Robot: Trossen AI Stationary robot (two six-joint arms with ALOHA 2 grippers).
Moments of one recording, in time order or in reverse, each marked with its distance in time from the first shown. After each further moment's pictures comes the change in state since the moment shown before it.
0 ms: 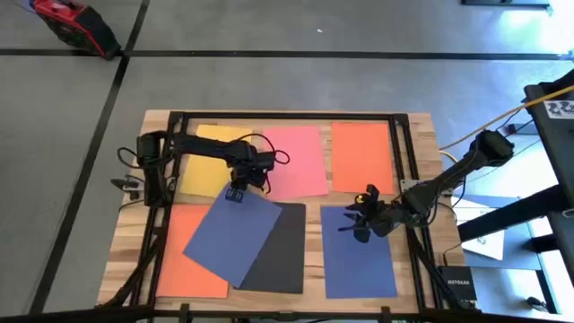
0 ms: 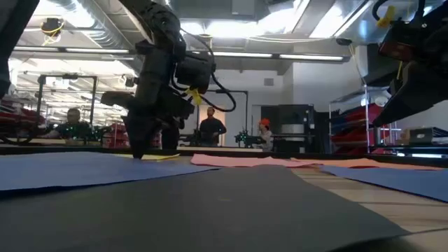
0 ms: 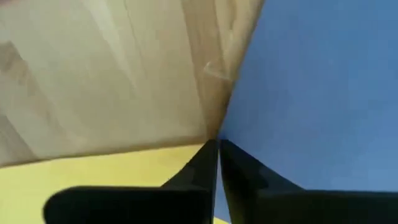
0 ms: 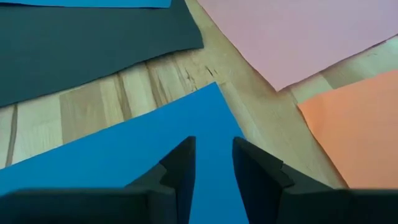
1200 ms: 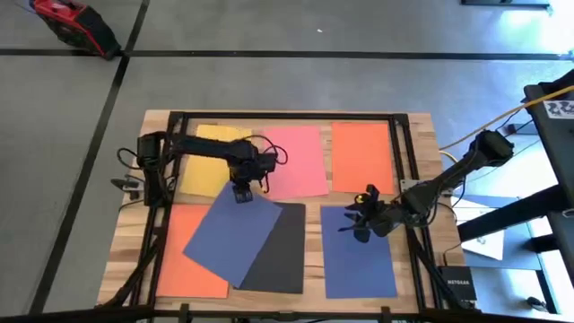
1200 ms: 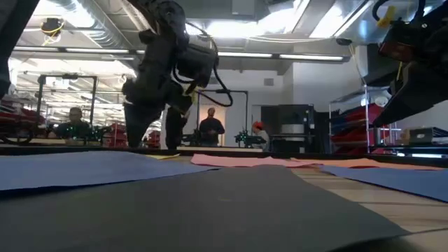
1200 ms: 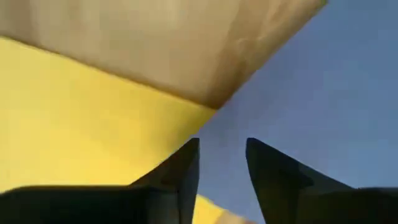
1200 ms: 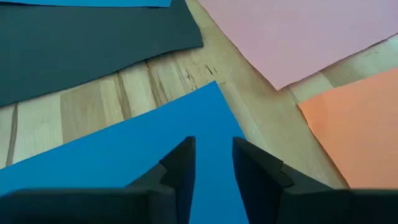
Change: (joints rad) left arm -0.034 0.002 0.055 -0.114 -0.052 -0.523; right arm 0.000 0.000 0.000 -0.002 -0.001 0.003
